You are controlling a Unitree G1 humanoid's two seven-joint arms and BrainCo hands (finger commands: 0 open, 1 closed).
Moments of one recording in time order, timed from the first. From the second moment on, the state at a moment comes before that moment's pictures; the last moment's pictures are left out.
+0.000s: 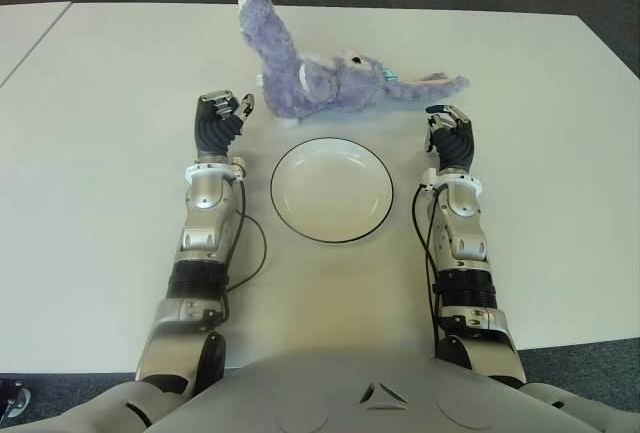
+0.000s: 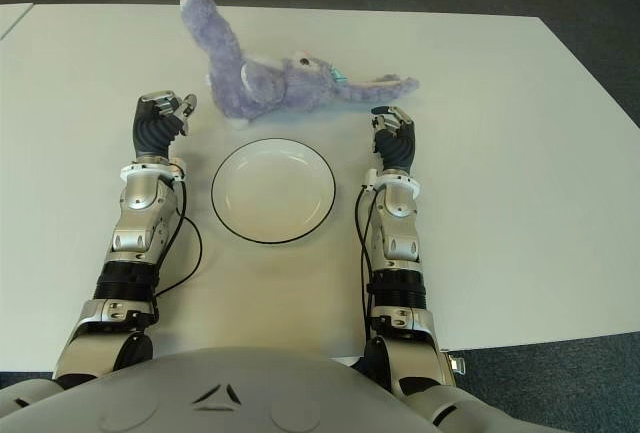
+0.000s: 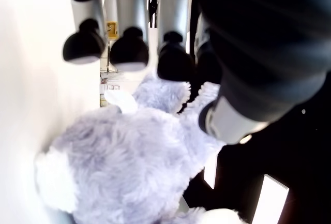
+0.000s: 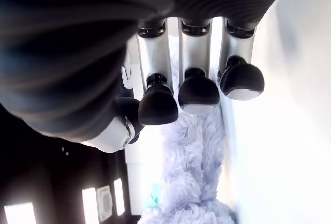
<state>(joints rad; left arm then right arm) -0.20 0.03 0.09 0.24 -0.06 -0.16 0.13 -0.22 -0.01 -0.13 0.16 0.06 0.01 -0.17</state>
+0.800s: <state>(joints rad) -0.20 0.03 0.10 0.26 -0.06 -0.15 0.13 -0.23 -0.01 -0.13 0.19 0.04 0.01 -0.23</state>
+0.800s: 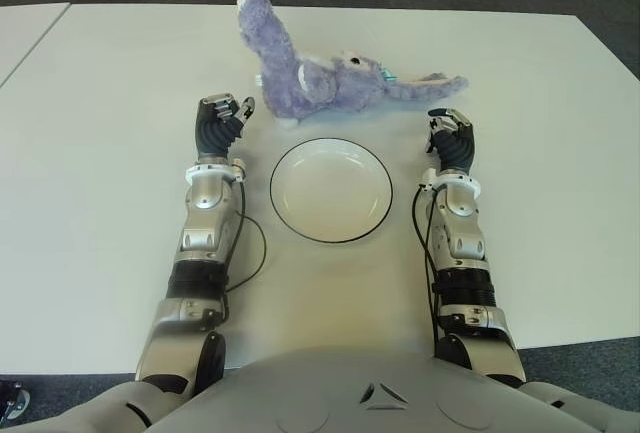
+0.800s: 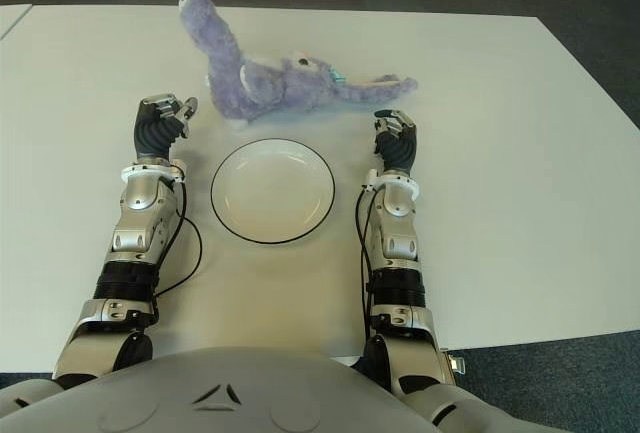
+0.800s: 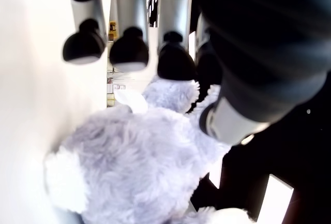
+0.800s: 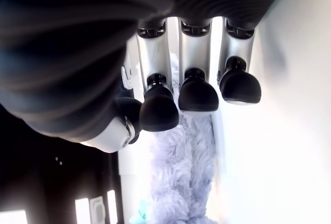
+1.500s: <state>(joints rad) -0.21 0.03 0.10 0.27 -0.07 -0.15 0.11 -0.19 0.04 -0.11 -0.01 0.00 0.18 -0.32</state>
